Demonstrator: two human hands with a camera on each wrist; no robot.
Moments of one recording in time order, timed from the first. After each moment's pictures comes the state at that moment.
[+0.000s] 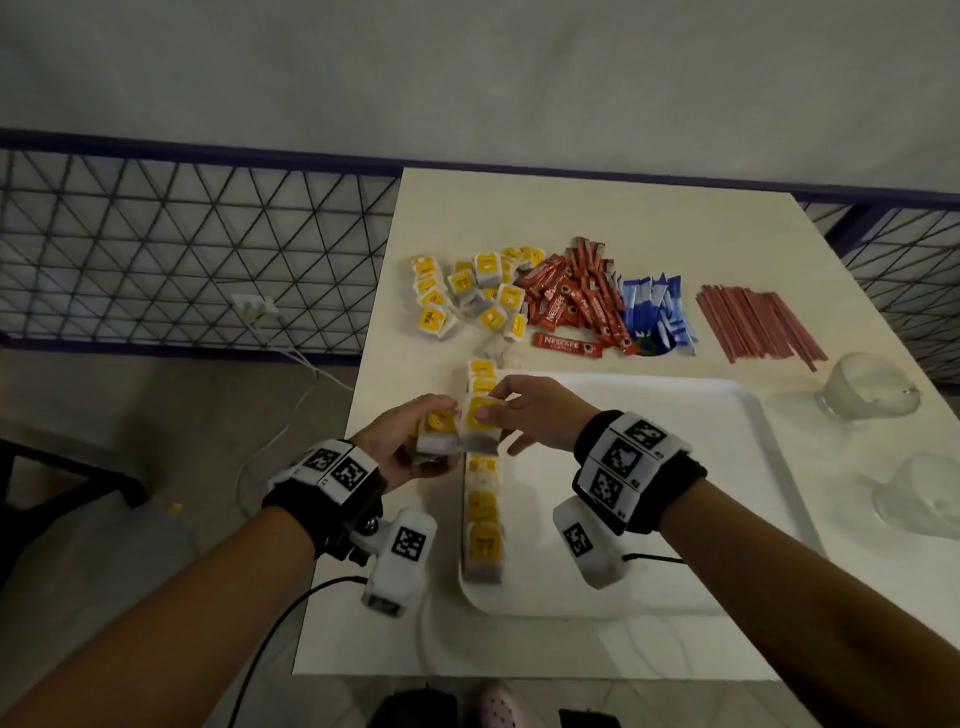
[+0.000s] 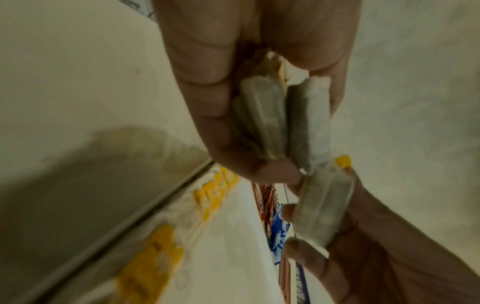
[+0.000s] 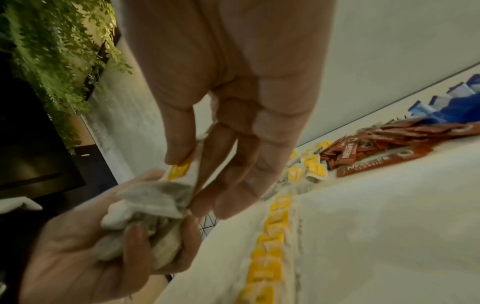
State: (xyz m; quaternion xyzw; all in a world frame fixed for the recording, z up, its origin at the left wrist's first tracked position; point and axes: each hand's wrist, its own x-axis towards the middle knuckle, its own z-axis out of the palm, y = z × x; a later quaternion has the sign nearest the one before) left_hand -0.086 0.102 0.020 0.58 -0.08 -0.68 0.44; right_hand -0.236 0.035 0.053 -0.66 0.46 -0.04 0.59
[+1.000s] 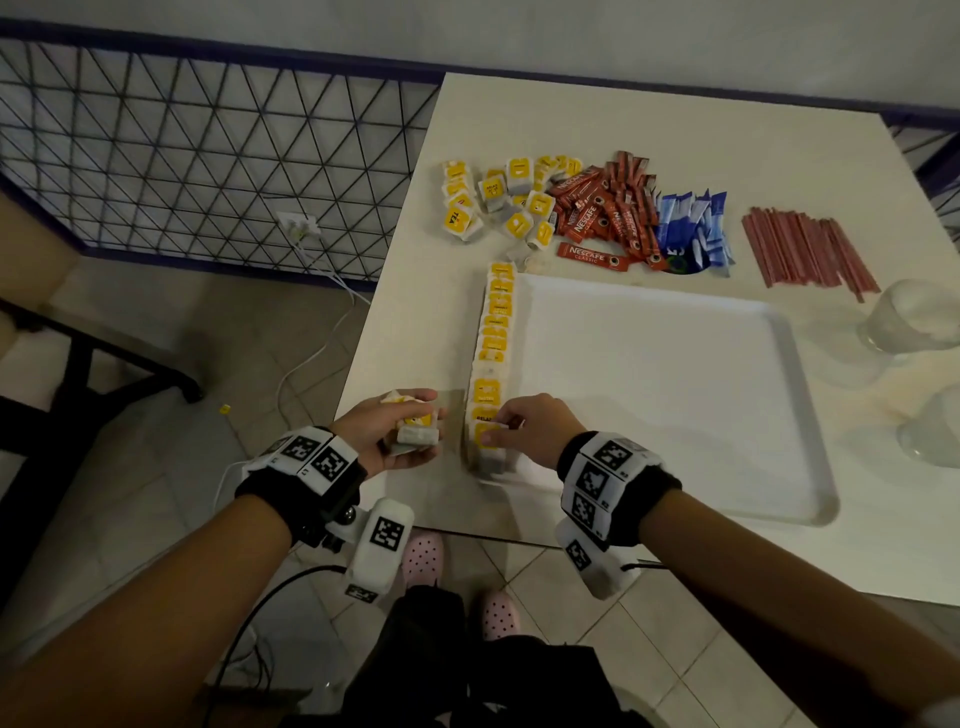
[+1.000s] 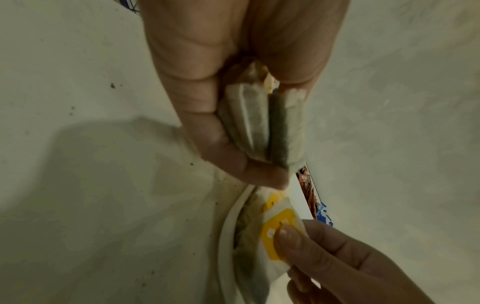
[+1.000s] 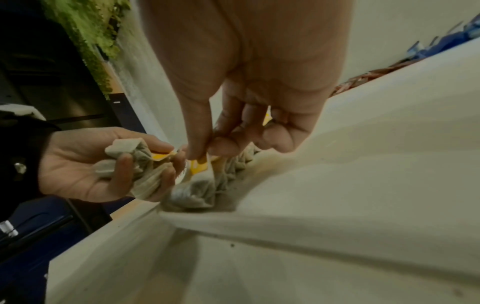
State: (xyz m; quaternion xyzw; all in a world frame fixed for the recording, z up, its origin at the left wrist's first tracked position) left_hand -0.109 0.204 -0.014 0.62 -0.04 -0.65 0.44; right_hand -0.276 0.123 -0.015 -0.75 0.48 0.05 0.45
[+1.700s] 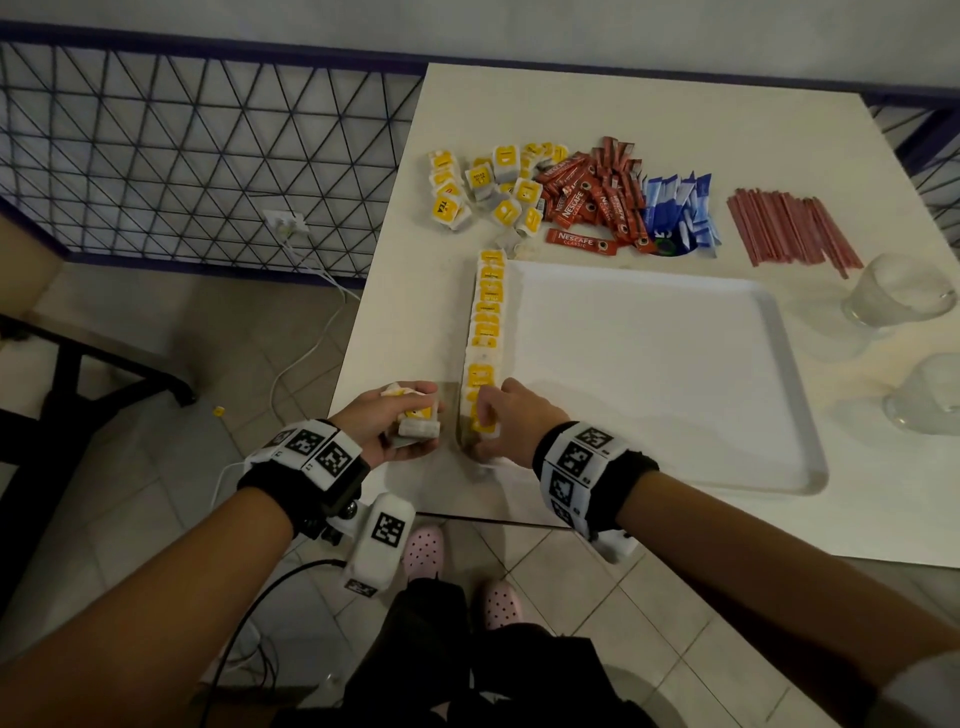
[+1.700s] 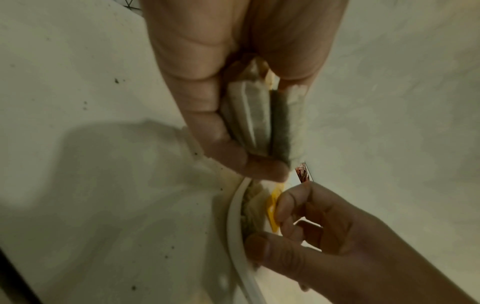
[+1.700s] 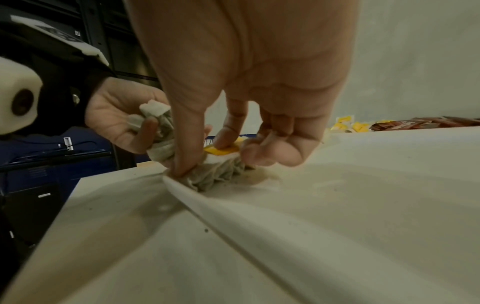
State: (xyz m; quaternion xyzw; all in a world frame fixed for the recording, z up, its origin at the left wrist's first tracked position) left_hand -0.116 0.207 -0.012 0.64 -0.07 -0.63 0.43; right_hand -0.273 0.139 -0.012 -0.84 0.41 0.13 0.34
